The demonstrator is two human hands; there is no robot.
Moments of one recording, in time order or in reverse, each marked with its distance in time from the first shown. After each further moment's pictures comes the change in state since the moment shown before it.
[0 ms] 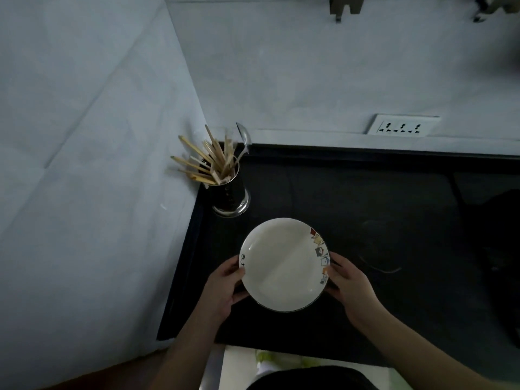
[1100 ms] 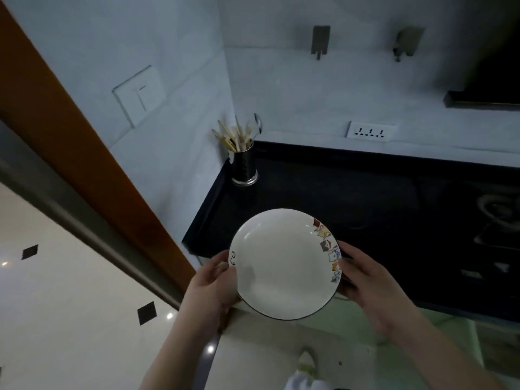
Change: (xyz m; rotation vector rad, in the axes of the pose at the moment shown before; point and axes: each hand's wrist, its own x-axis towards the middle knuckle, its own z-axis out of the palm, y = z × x) left_hand -0.293 -0.125 -0.011 -0.124 0.053 0.404; right_hand -0.239 0.068 -0.117 -0.100 -0.399 -0.438
